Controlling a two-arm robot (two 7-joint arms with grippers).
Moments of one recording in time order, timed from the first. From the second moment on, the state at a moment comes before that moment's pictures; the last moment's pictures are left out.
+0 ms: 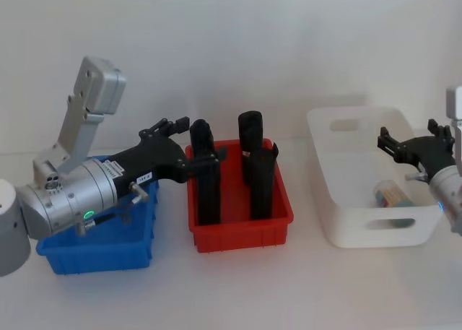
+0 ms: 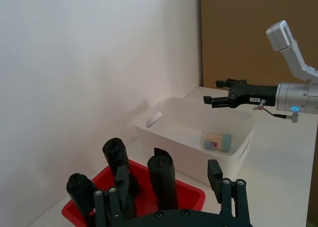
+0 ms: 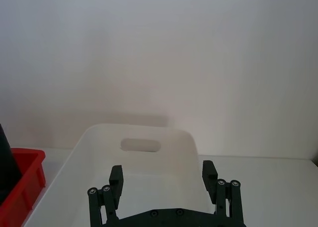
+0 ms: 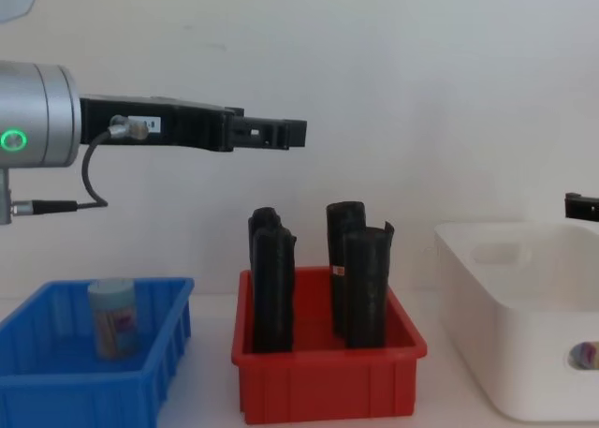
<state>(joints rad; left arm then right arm) -0.45 0.43 0.28 -1.57 -0.40 0.30 -0.62 0.45 0.27 -0.22 -1.23 0.23 0.10 -0.06</state>
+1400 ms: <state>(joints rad) -0.26 0.39 0.44 -1.62 -0.22 0.04 -0.07 0.05 0.33 -0.23 -1.70 0.28 0.04 0.05</state>
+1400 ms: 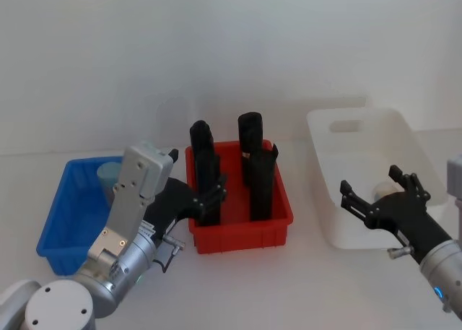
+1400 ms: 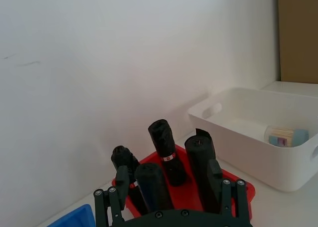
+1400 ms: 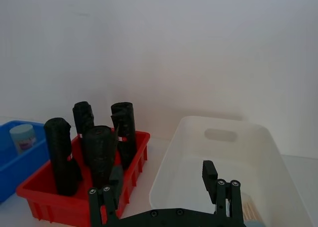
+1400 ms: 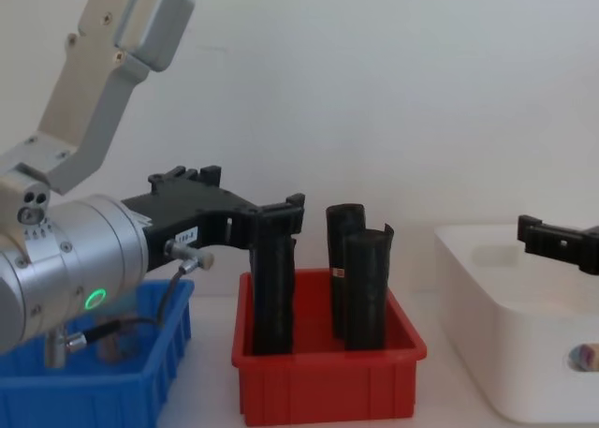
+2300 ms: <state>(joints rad) -0.24 0.38 0.45 -1.63 -0.20 0.01 -0.01 -0.01 0.34 -0.23 -1.77 0.29 0.03 0.07</state>
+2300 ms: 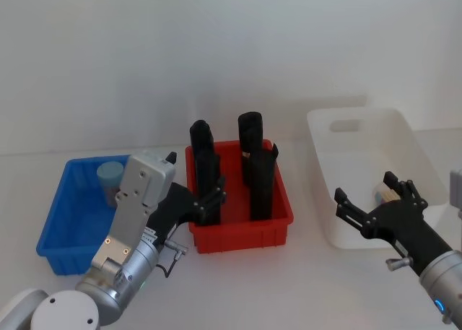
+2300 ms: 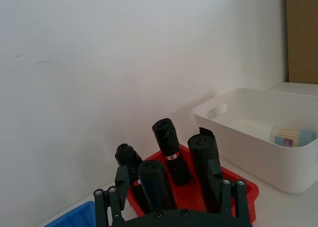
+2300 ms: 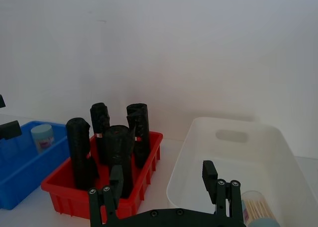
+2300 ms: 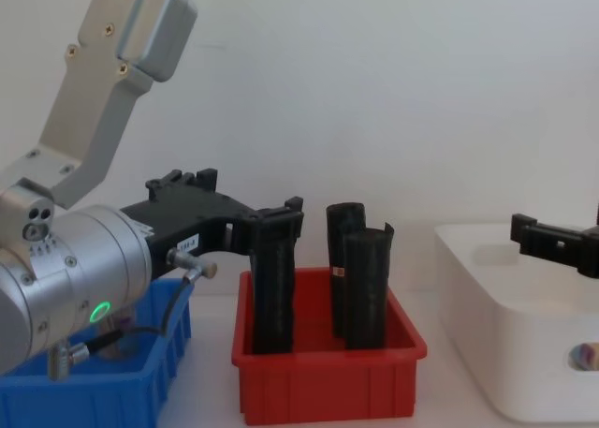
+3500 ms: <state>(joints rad) -0.24 0.38 0.45 -1.63 -0.20 0.01 -0.01 0.14 0.26 -0.25 -1.57 0.21 0.04 0.19</state>
